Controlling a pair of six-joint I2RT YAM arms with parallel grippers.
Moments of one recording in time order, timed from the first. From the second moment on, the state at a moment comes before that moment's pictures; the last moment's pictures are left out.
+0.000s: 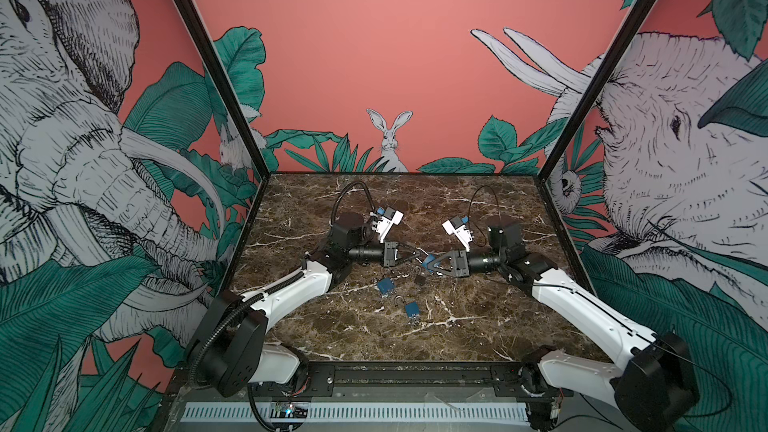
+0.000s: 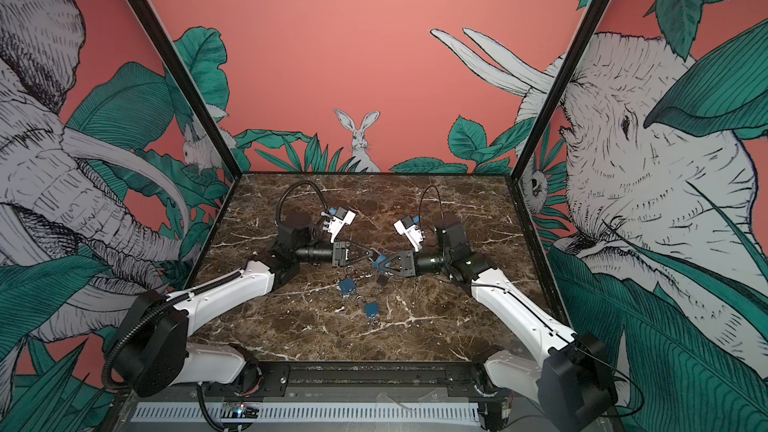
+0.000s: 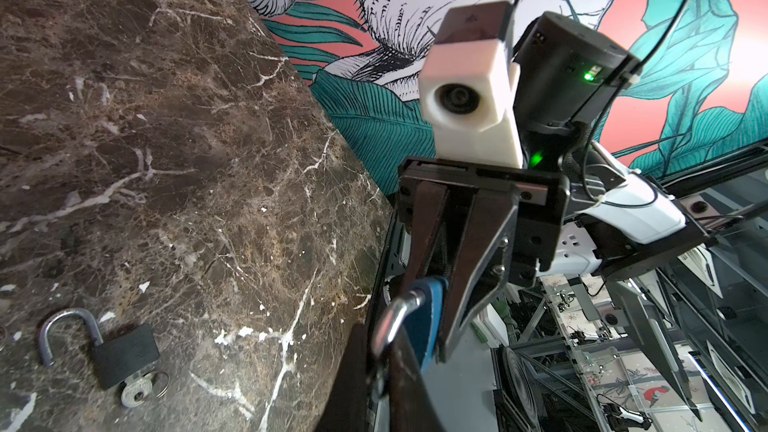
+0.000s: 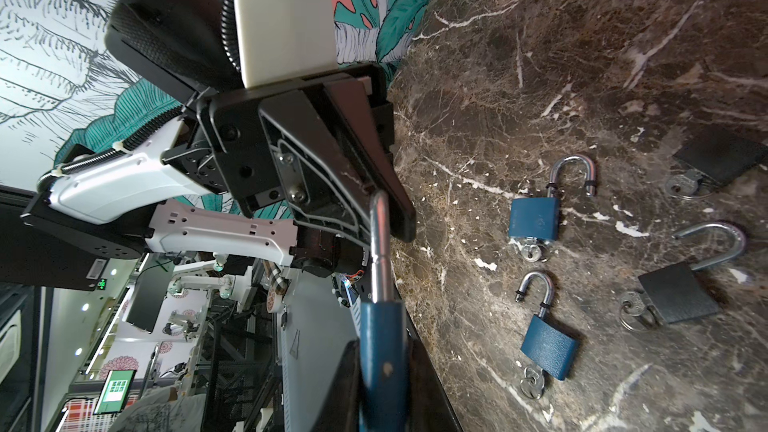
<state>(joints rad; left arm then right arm) -0.60 1.36 0.77 0.29 0.95 -0.67 0.48 1.16 0.81 -0.24 -0.97 0.51</state>
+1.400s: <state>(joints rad) -0.66 1.37 0.72 0.40 0.79 -0.76 0.48 1.18 0.79 -0.18 -0.90 0.59</state>
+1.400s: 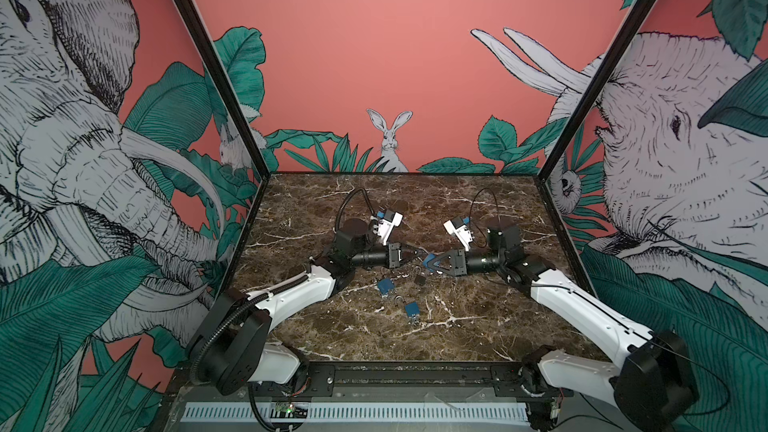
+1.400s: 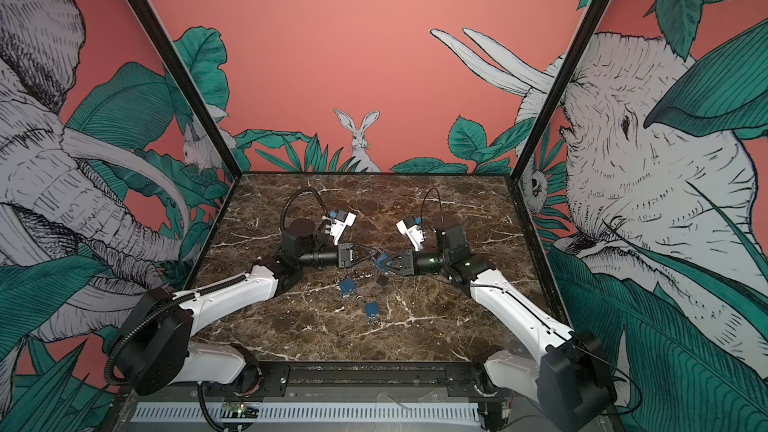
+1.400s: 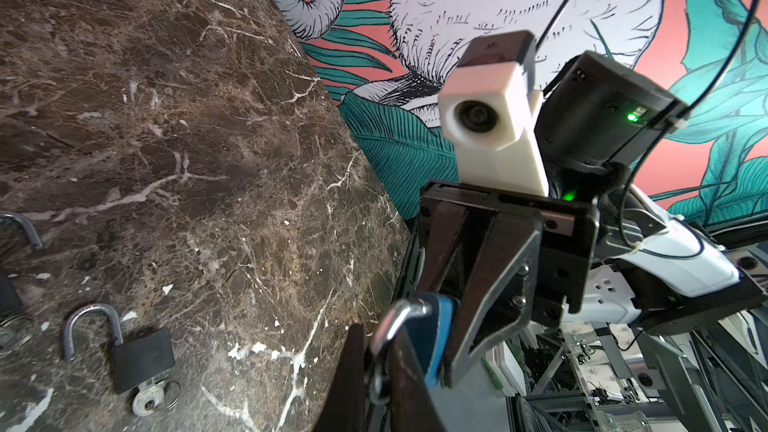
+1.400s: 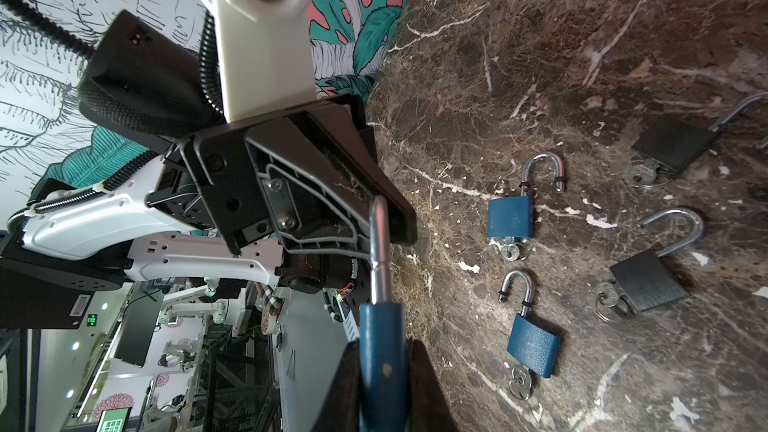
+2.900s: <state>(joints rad) -0.75 1.39 0.61 0.59 0.55 -0.88 0.48 1.24 0.79 -0.16 -0.89 0.60</state>
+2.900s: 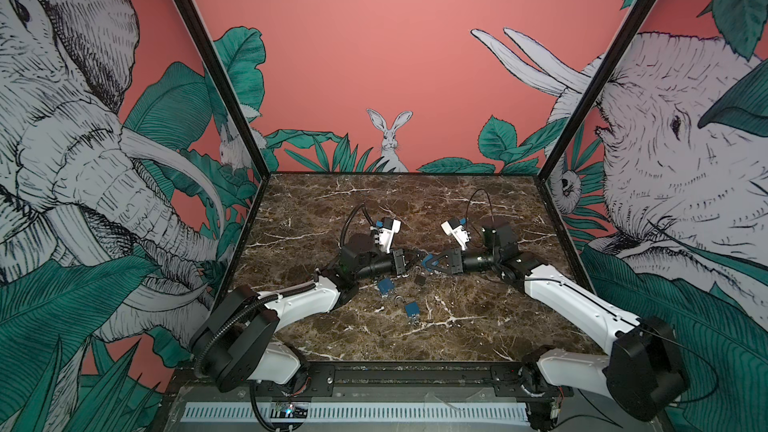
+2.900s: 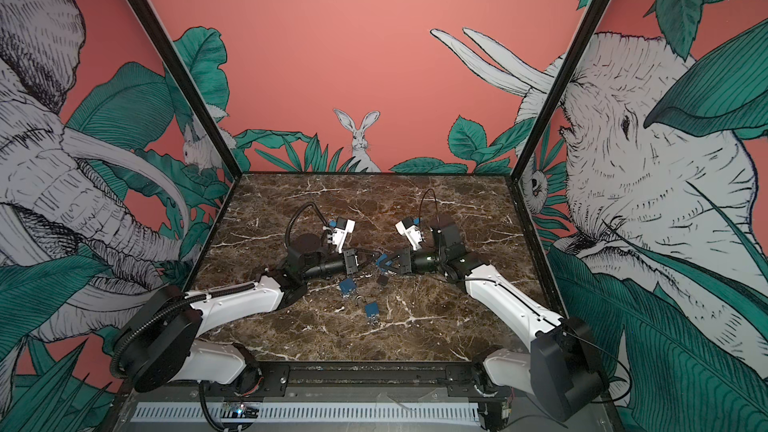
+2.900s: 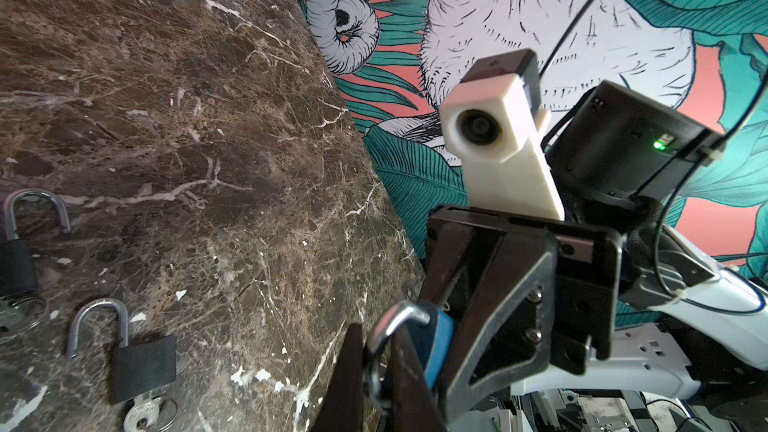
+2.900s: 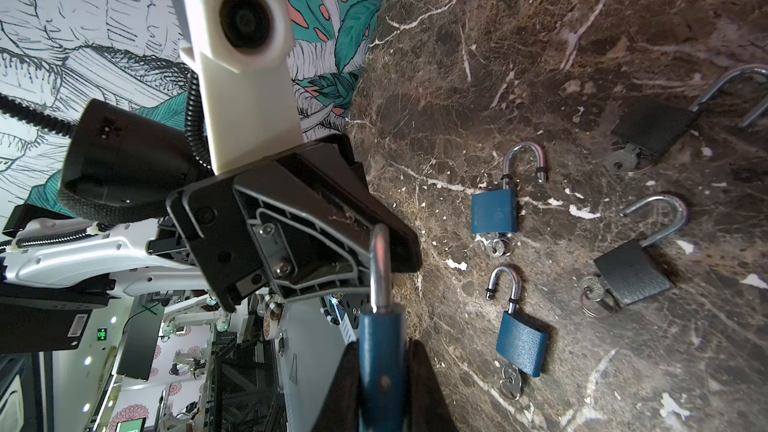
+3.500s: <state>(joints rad) -0.74 1.25 0.63 0.49 0.57 -0.79 0.49 1.18 0.74 0.01 -0.87 0.61</state>
